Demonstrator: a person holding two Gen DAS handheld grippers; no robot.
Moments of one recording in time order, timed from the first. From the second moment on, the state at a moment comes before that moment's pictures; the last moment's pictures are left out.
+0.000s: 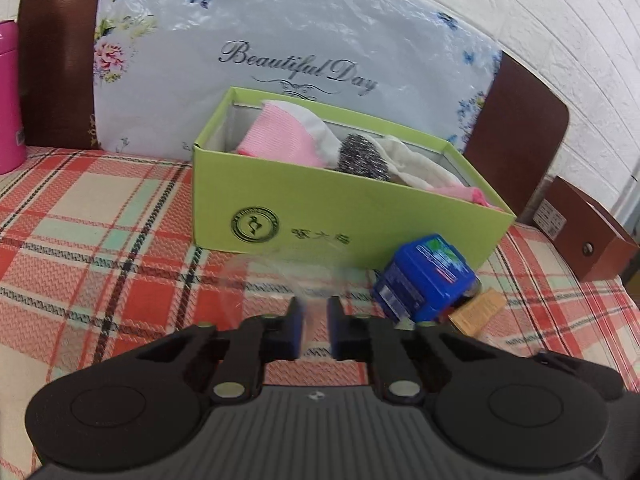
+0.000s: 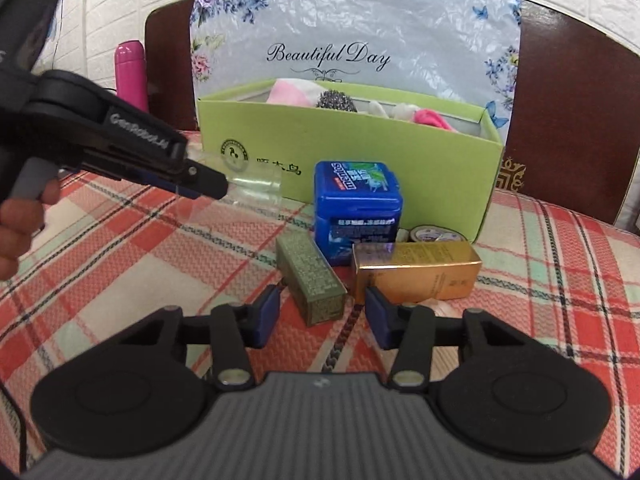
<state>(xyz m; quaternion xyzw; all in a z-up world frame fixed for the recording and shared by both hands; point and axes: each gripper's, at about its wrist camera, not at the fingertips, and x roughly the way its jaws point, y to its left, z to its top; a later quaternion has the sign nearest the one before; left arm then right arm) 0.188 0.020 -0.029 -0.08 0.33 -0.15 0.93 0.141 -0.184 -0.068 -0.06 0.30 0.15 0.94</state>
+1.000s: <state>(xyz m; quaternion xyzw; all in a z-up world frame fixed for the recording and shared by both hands) 0.195 0.013 -0.040 -0.10 0.30 -0.08 0.94 0.060 -0.204 -0.057 -0.02 0.32 0.16 0.94</state>
